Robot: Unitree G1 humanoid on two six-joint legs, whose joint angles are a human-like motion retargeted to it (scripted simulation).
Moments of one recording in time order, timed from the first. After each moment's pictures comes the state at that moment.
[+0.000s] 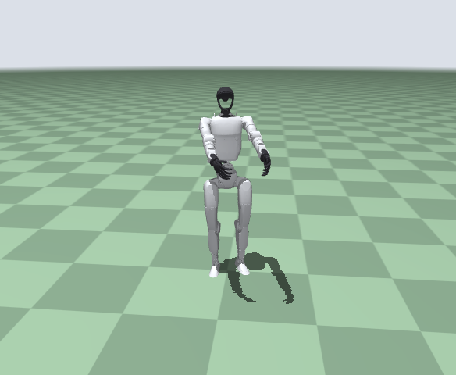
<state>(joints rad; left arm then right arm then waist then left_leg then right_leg) -1.04 0.27 0.34 1.52 -0.06 0.02 -0.04 -1.03 -0.01 -0.27 1.47 -0.18 -0.02 0.27 -0.13 0.02 -0.24 -0.10 -0.01 0.13 0.04 -0.06 -0.01 -0.08 -0.03 -0.33 0.03 -0.10 0.02</state>
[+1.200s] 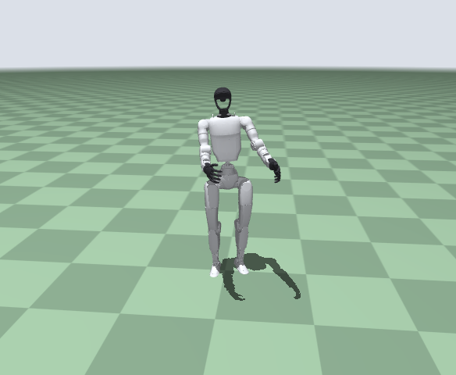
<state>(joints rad) -0.57 0.34 0.33 1.27 0.01 -0.29 -0.09 -0.59 -0.01 -0.09 1.12 -0.24 -0.40 0.11 -0.15 0.07 -0.28 -0.09 -0.03 0.16 0.03 -0.09 0.00 -0.08 -0.03 -0.31 0.03 -0.11 0.02</state>
